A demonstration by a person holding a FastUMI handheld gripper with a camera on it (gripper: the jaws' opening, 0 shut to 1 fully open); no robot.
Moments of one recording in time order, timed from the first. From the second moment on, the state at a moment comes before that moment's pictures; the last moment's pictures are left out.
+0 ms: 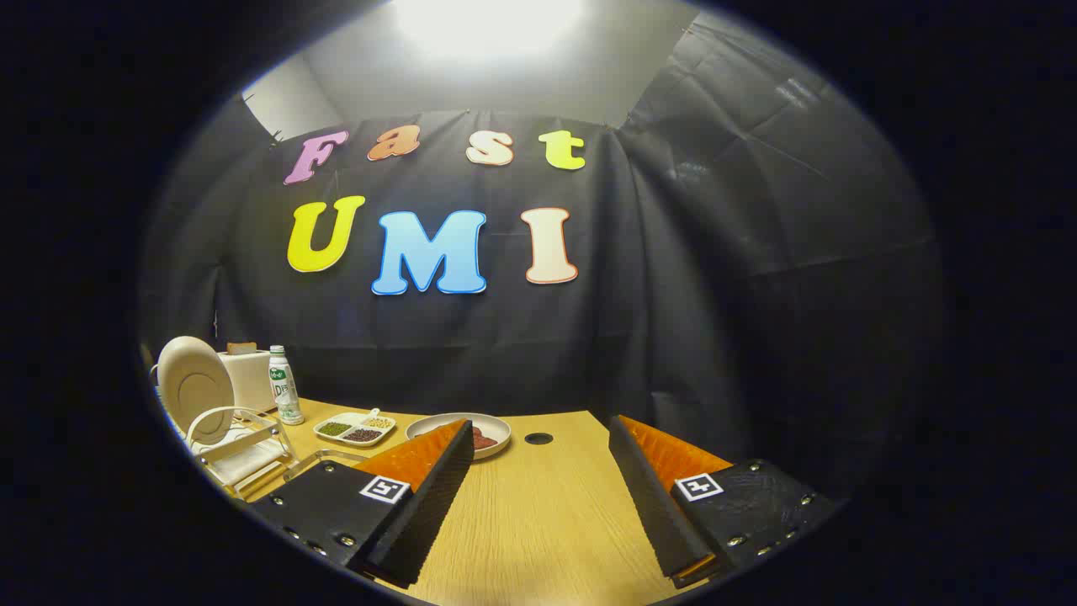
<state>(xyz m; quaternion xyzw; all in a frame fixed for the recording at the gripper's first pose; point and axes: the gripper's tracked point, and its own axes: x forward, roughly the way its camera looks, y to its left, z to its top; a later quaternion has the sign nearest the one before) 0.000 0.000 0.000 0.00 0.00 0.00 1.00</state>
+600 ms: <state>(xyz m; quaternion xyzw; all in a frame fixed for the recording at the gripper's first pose) -0.131 0.172 0.116 -0.02 0.02 0.05 1.00</state>
